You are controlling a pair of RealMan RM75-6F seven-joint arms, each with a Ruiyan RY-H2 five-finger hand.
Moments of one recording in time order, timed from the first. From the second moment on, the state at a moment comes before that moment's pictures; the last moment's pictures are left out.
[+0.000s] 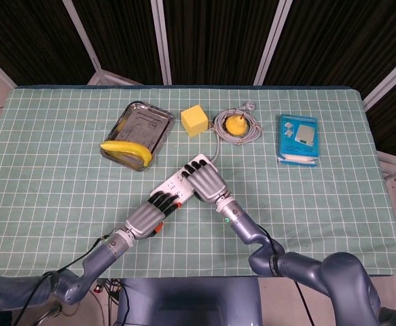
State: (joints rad) left arm -0.77 -1.67 0.00 -1.41 1.21 0.80 0.46; right arm 0.97 -1.89 0.23 -0.99 -1.32 0.90 -0.28
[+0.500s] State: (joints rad) left arm -0.76 -1.67 0.00 -1.42 1.20 0.82 0.46; right arm 0.96 -1.84 0.27 -1.08 -1.30 0.95 -0.36
